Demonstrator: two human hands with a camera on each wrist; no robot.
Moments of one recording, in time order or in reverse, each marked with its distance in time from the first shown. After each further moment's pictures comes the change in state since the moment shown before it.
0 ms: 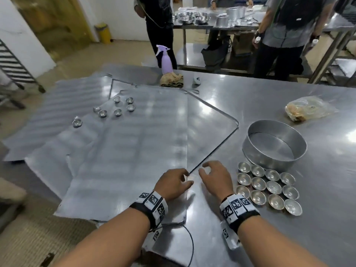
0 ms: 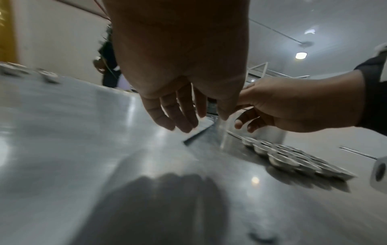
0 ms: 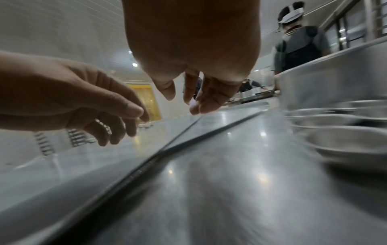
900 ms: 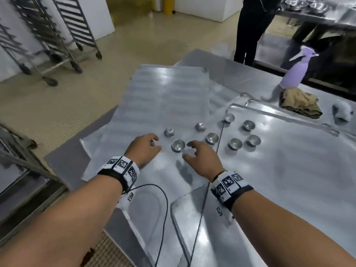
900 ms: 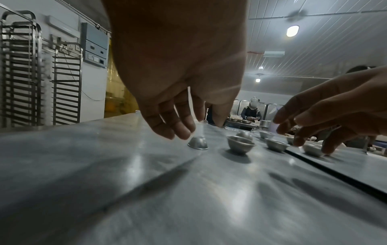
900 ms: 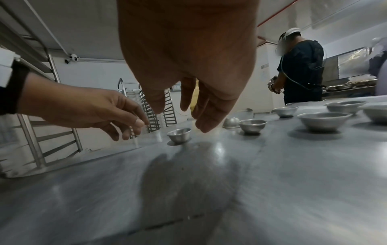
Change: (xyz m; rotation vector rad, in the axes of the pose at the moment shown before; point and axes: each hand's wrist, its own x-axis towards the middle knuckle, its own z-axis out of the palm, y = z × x) left_hand 0.092 -0.521 -0.376 -0.161 0.350 -0.499; right_hand 0.248 -0.449 0.366 -0.085 -0.389 -0.324
